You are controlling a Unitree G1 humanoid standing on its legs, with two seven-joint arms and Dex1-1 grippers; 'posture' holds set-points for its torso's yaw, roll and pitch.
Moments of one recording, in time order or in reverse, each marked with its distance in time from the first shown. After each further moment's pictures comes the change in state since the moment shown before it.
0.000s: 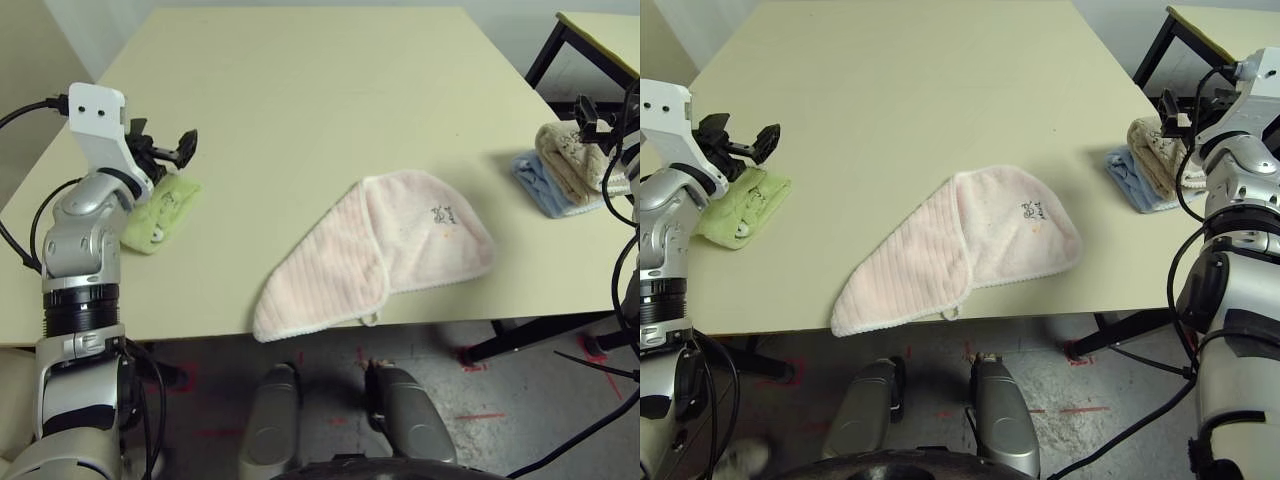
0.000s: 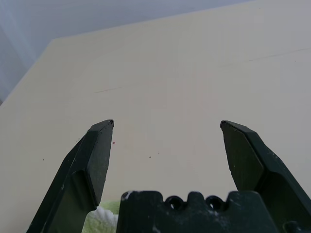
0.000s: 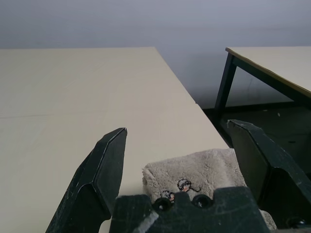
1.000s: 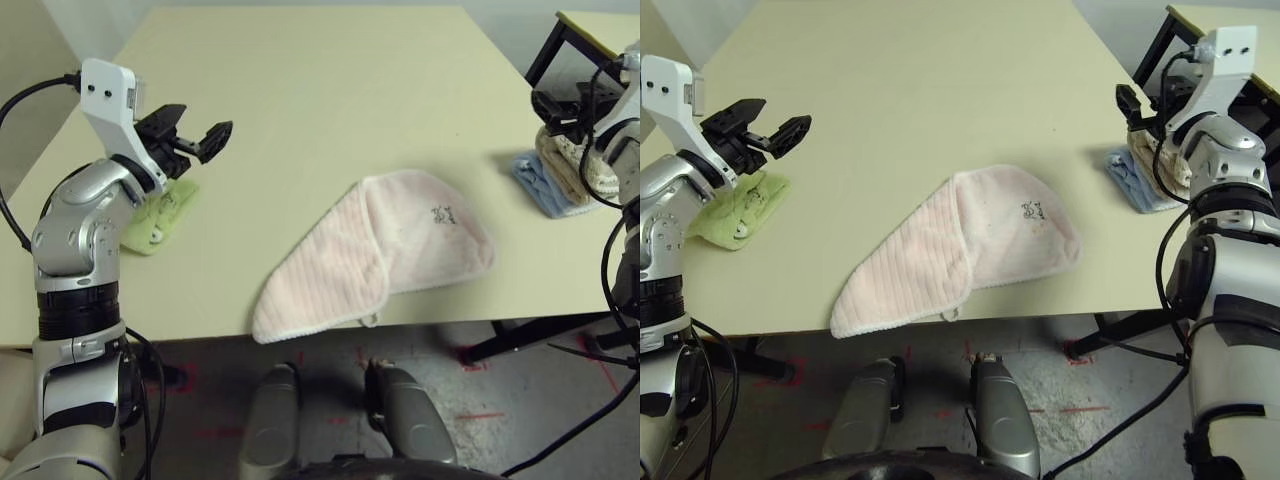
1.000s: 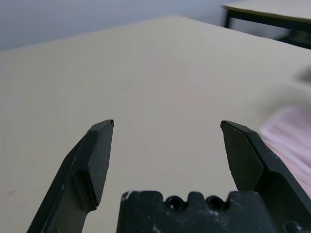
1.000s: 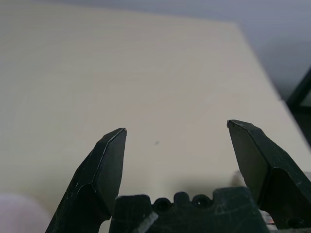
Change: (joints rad) left arm -0.007 0.026 -0.061 -0.274 -0.190 0.230 -0.243; right arm -0.097 0.066 0.136 0.005 -0.087 0.128 0.282
